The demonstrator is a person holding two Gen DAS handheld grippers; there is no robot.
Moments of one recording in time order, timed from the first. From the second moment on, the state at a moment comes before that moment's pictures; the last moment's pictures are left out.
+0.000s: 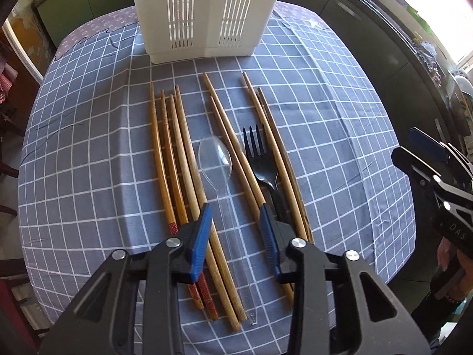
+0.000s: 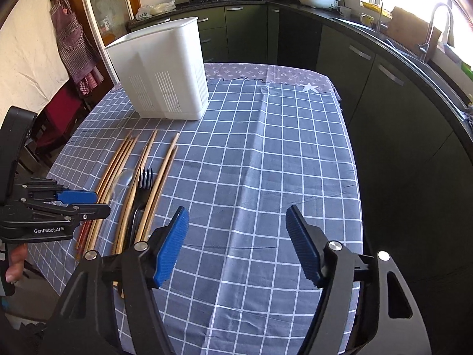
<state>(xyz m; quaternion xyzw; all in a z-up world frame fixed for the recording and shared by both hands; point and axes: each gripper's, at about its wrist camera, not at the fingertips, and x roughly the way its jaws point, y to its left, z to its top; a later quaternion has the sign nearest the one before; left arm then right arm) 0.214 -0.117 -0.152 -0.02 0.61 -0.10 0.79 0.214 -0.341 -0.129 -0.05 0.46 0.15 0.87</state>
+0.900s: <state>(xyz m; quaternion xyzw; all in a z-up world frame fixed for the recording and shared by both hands) 0.243 -0.137 -0.149 0.00 0.57 -0.08 0.82 0.217 -0.324 -0.135 -0.05 0.48 0.18 0.86</state>
